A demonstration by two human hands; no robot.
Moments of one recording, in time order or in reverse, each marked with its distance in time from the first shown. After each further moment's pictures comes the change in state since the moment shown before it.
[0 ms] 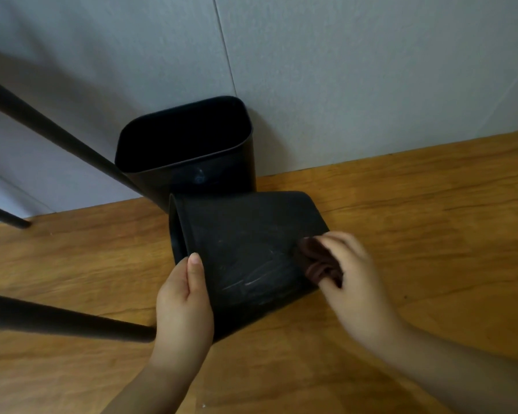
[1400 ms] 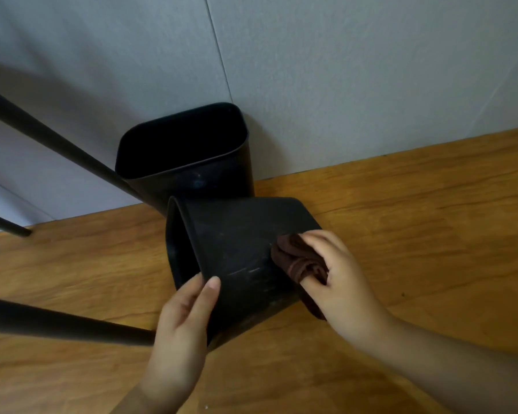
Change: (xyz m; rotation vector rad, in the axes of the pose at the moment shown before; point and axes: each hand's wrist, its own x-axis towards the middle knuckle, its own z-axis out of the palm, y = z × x) left_hand -0.017 0.001 -0.017 -0.342 -0.334 -0.071; right_hand 0.003 -0.018 0.006 0.248 -0.037 -0.043
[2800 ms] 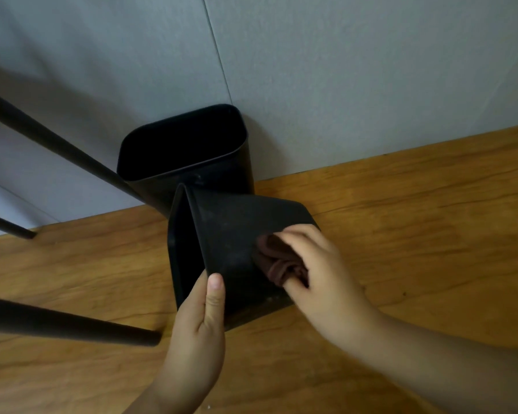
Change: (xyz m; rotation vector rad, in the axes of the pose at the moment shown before) left_hand -0.003 -0.007 0.014 0.228 0.070 0.186; right_hand 0.001 -0.029 0.005 -0.209 -0.044 -0.113
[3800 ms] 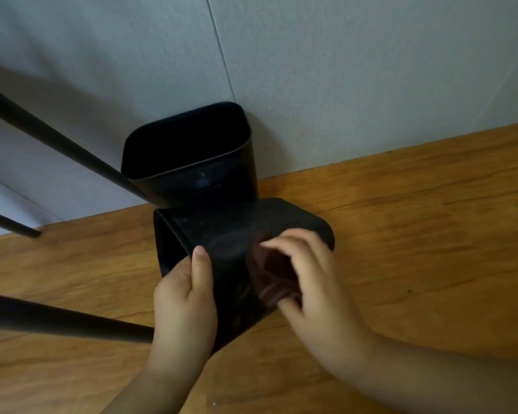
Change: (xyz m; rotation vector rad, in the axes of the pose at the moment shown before) left_hand 0.010 0.030 -0.009 0.133 0.174 -0.170; right_hand -0.017 -0.015 0.013 0.030 0.049 -0.080
